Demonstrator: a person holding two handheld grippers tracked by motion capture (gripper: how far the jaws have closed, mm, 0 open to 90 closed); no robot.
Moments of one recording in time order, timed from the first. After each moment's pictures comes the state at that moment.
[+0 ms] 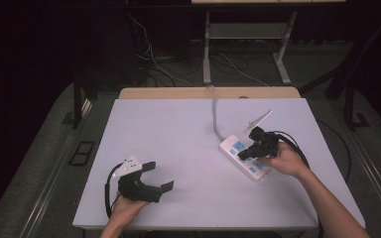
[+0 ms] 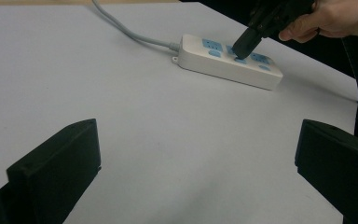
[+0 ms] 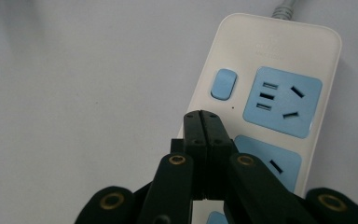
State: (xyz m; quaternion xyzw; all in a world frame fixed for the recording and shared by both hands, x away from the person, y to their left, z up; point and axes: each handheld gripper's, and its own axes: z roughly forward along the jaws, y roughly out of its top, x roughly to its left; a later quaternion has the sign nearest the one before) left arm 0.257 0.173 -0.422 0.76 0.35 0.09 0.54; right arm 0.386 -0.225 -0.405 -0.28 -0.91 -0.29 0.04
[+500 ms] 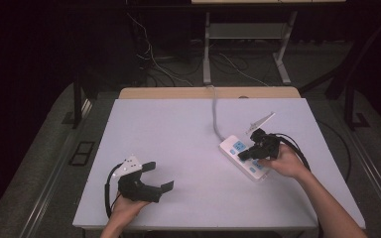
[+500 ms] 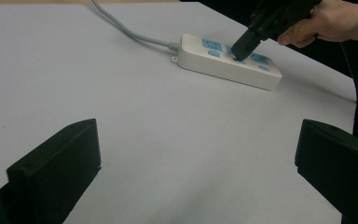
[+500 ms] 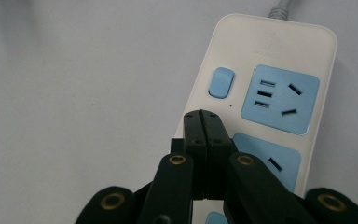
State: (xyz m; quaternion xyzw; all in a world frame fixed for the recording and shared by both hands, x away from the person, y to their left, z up) left arm 0.257 0.173 -0.422 0.76 0.35 0.08 0.54; right arm 0.381 -0.230 -0.410 -0.28 -0.91 -0.30 0.03
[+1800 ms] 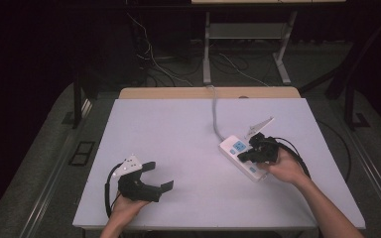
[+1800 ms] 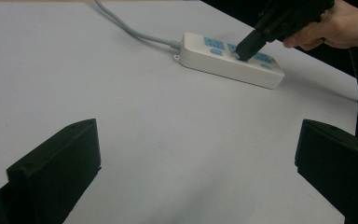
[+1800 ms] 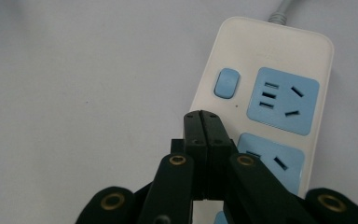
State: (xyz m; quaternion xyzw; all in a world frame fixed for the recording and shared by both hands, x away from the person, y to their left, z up) left arm 0.259 0.173 -0.423 0.76 0.36 0.08 0.54; right arm 0.365 -0.222 -0.408 -0.28 -0.91 -0.30 -0.02
